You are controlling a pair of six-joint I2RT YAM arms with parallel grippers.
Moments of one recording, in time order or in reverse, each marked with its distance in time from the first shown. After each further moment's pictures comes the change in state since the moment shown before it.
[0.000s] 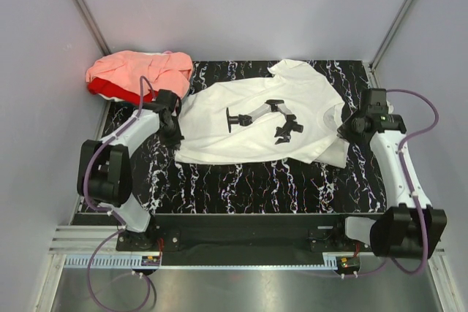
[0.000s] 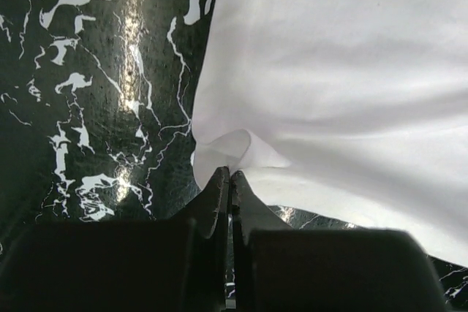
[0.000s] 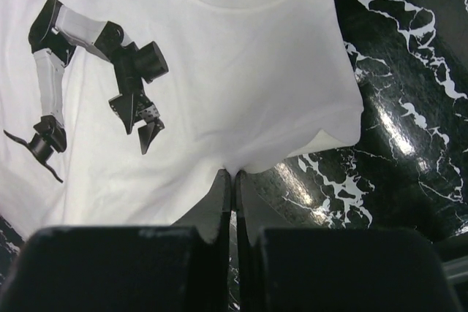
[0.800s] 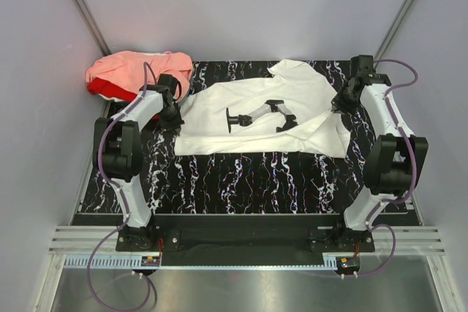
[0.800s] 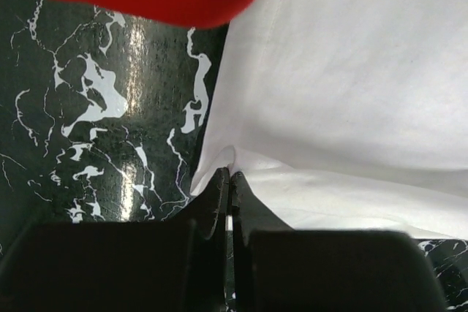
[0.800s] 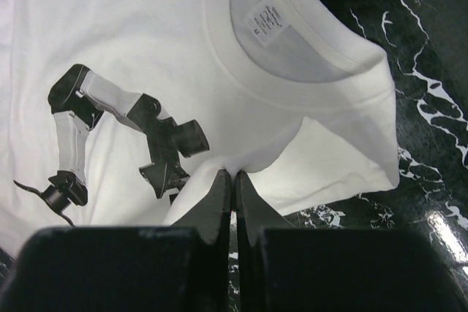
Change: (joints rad) left arm 0.055 0.277 0.310 -0.073 0.011 0.050; right arm 0.000 0.533 0.421 0.018 -0.021 -0.075
